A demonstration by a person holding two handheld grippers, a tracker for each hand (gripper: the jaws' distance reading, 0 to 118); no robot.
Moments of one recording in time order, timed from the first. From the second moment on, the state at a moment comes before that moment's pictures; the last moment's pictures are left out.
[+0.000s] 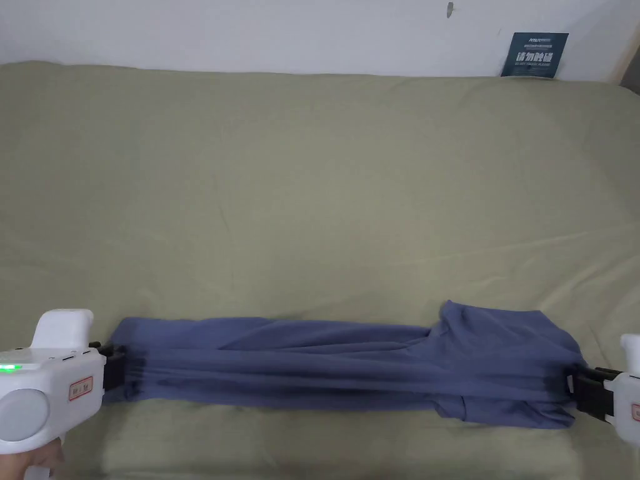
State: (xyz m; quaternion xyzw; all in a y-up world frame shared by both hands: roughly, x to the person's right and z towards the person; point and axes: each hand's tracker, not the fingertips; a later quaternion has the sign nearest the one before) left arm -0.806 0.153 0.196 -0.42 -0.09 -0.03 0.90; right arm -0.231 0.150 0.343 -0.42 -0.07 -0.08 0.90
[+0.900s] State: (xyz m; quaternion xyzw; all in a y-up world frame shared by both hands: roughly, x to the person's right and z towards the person) left arm -0.823 0.185 0.174 -0.47 -0.09 0.06 0.88; right arm -0.375 0.198 0.307 -0.27 -0.08 -0.03 0.96
